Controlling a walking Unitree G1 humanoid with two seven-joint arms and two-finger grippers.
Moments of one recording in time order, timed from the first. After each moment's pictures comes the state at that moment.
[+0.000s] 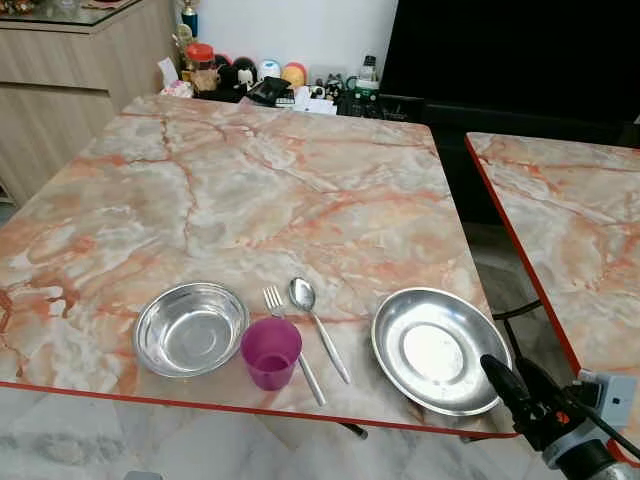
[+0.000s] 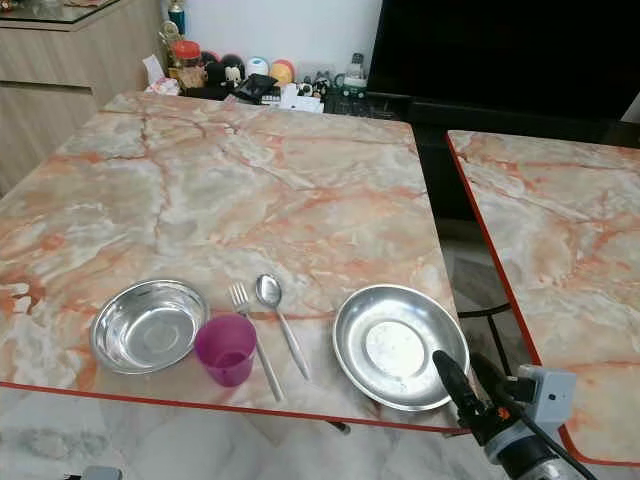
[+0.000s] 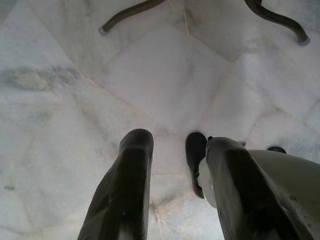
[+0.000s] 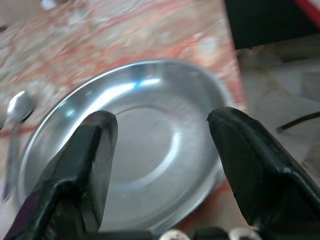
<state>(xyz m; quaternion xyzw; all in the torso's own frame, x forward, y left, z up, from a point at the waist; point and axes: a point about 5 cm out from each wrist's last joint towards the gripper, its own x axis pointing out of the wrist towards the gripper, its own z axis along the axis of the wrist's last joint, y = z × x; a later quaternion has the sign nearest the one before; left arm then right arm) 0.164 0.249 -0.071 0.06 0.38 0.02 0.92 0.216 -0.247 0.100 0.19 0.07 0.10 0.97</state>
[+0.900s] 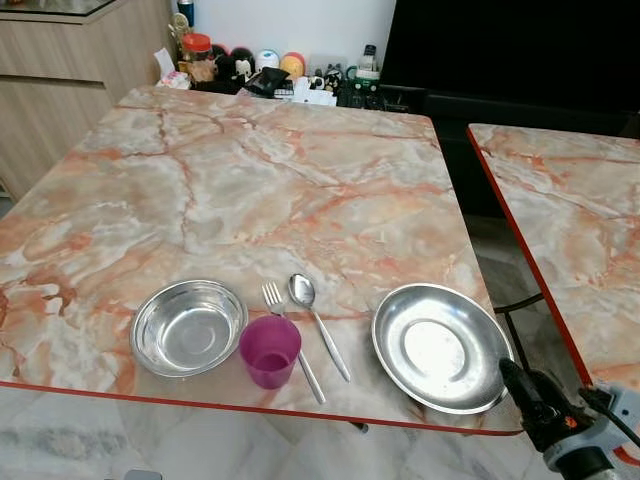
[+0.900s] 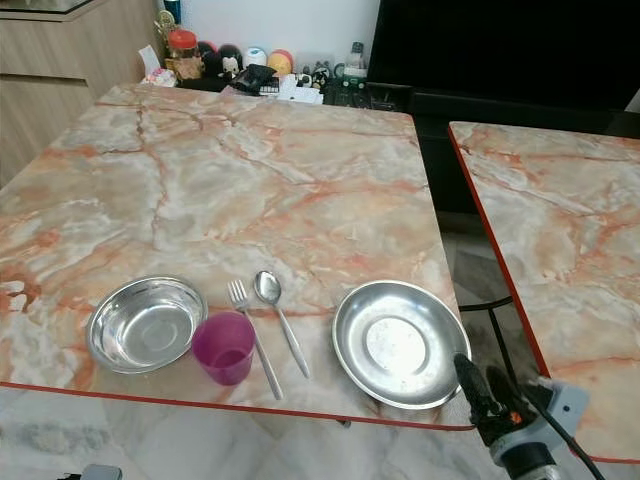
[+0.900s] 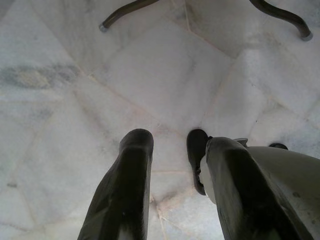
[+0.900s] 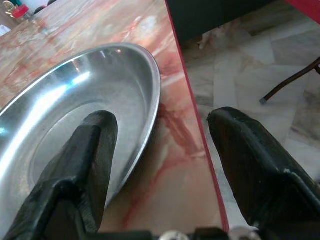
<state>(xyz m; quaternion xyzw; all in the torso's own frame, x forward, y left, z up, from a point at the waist) 0.165 0.249 -0.070 0.06 0.38 0.02 0.92 0.218 -0.260 0.065 0.26 0.08 0.04 0.96</state>
